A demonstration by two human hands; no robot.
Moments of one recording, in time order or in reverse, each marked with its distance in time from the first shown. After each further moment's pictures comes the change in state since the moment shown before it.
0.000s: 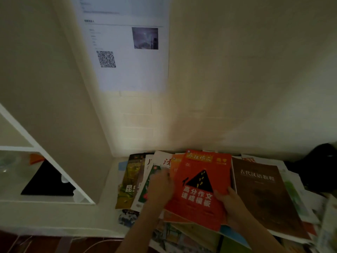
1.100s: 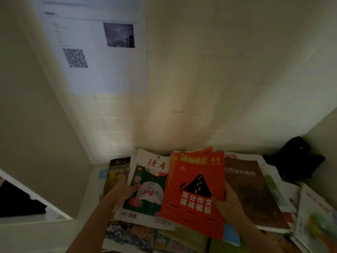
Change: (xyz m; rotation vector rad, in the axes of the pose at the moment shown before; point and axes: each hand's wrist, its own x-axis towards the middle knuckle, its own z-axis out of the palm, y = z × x) left_hand 0.039 -0.080 -0.029 -0.626 -0.297 -0.295; right_hand 0.004 -0.002 -0.028 -0.458 0.157 -0.365
